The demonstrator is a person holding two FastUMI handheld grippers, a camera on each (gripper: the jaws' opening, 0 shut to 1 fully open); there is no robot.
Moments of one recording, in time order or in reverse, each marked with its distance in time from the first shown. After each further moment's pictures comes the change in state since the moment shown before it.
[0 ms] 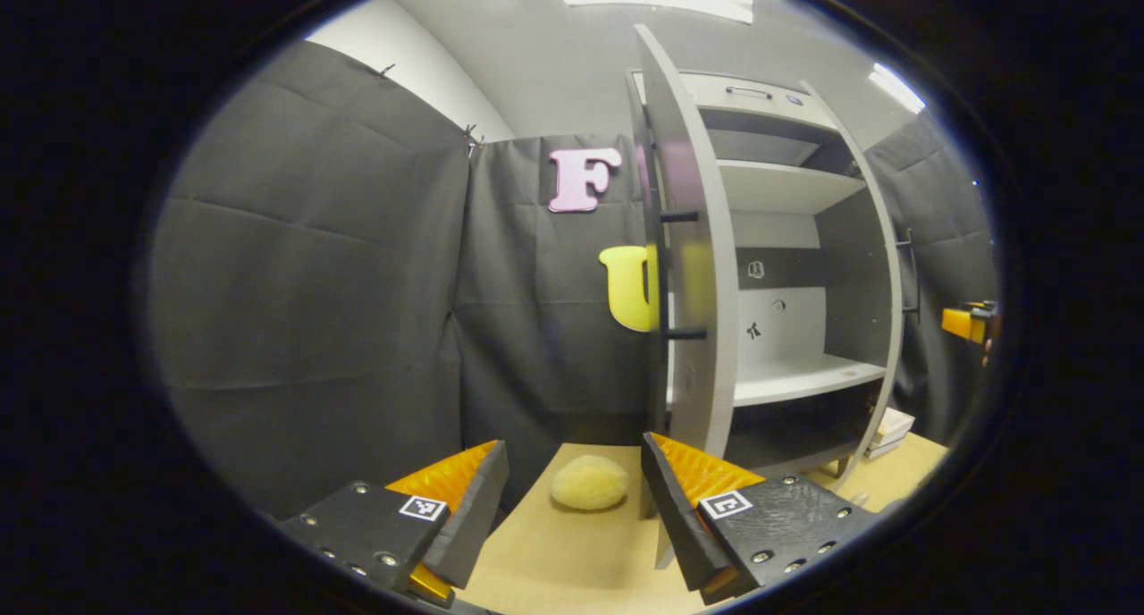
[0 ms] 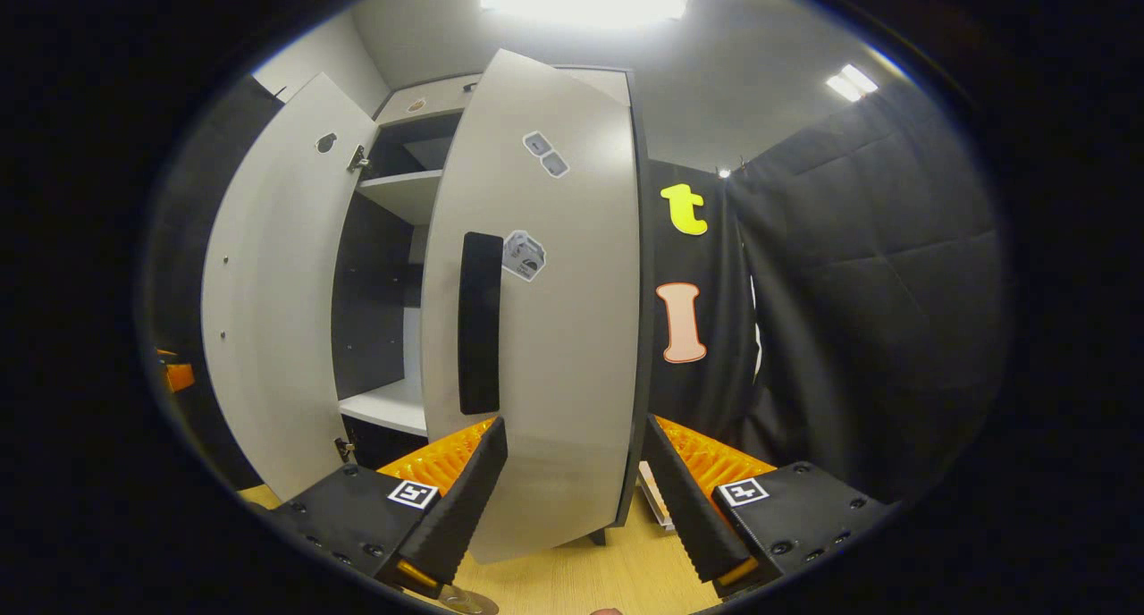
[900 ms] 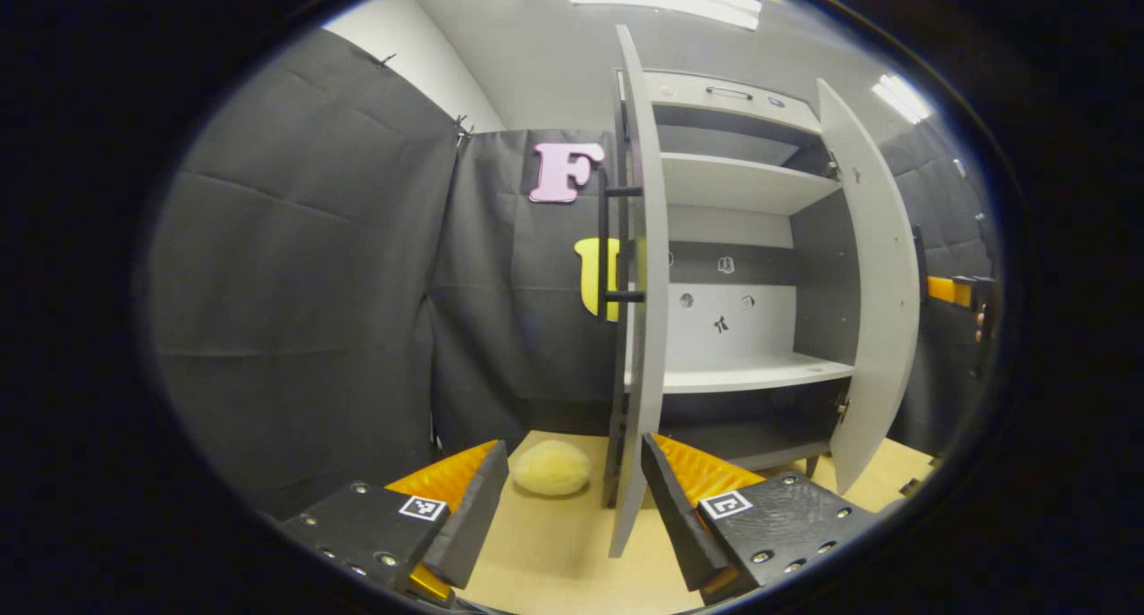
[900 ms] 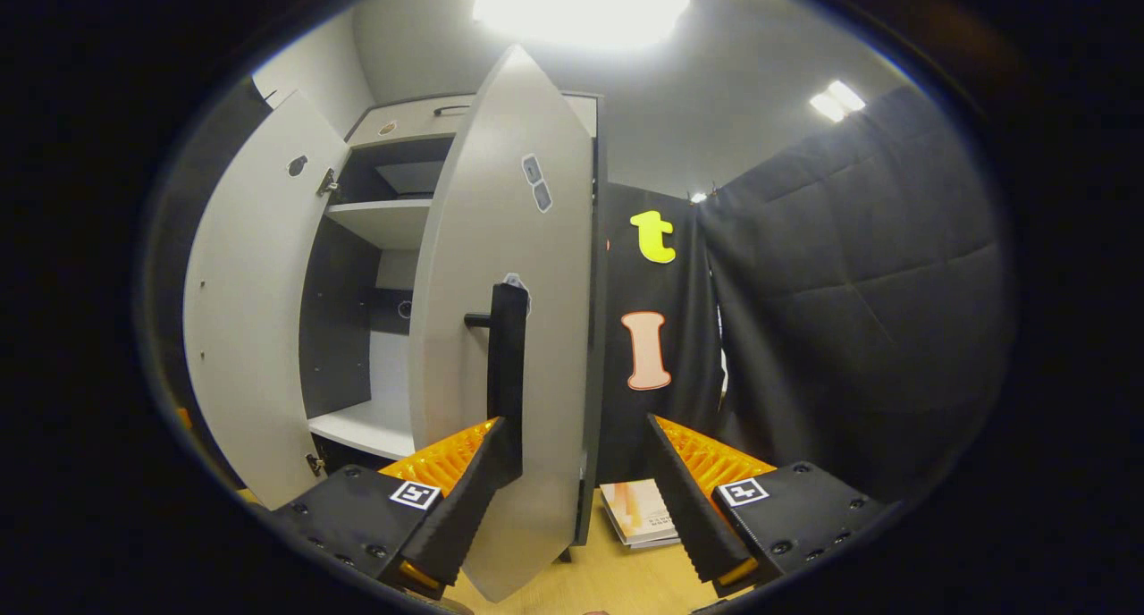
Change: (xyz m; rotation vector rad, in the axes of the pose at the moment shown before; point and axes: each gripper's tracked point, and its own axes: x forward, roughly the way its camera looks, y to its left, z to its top) left arm -0.035 -0.032 -0.043 -0.041 0.031 -0.072; right arm -0.001 -0.032 0.046 -0.014 -0.085 -0.082
